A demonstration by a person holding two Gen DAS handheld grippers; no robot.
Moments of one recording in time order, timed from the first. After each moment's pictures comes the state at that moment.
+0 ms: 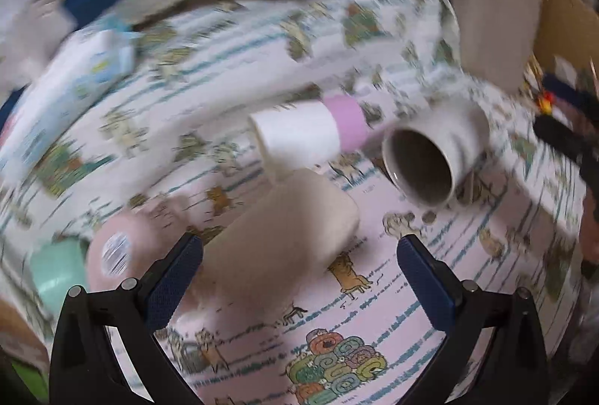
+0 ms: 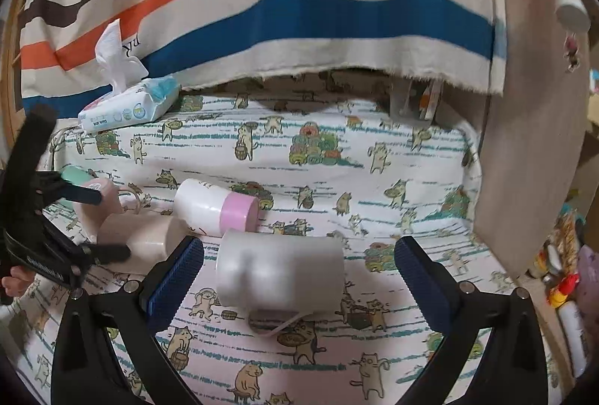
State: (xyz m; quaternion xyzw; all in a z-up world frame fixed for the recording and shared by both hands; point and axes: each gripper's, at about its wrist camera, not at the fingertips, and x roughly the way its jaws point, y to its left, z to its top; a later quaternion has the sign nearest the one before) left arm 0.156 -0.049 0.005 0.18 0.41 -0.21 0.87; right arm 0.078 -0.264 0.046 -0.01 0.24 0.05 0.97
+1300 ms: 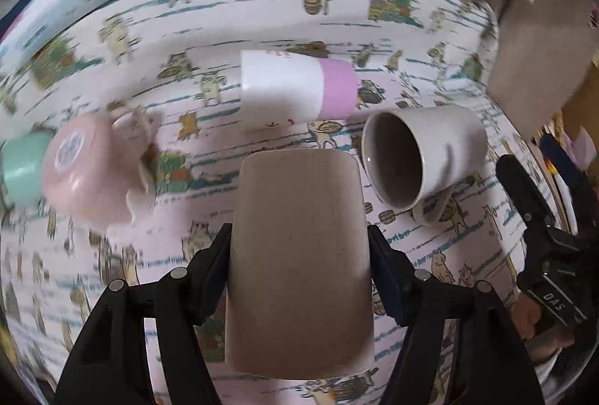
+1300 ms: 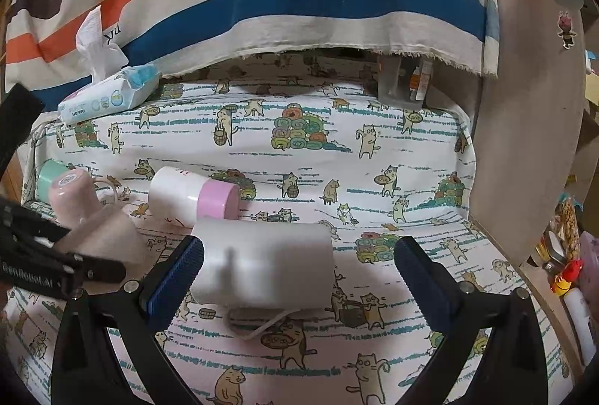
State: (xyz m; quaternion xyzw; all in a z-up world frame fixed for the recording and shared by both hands) left arm 0.137 -0.074 -0.002 0.02 0.50 -0.12 0.86; right arm 0.092 -0.270 0.022 -0.01 0.25 0.02 0.97
